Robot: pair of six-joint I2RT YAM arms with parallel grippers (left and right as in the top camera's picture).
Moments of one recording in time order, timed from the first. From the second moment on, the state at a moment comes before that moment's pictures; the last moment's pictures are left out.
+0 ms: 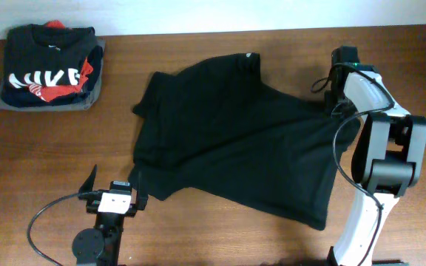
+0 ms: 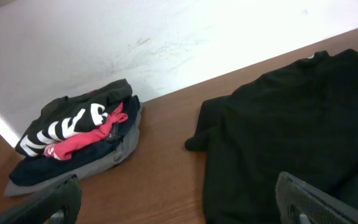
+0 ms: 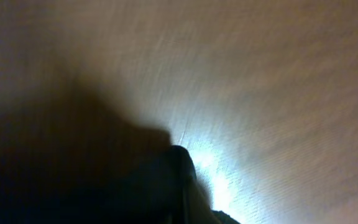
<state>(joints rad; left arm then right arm) 0.02 0.01 0.01 -0.07 0.07 0.32 -0.14 2.23 1.68 -0.82 0.37 -0.01</state>
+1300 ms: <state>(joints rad) 0.02 0.01 0.01 -0.07 0.07 0.32 -0.32 2.21 2.48 -1.62 0.08 0.23</state>
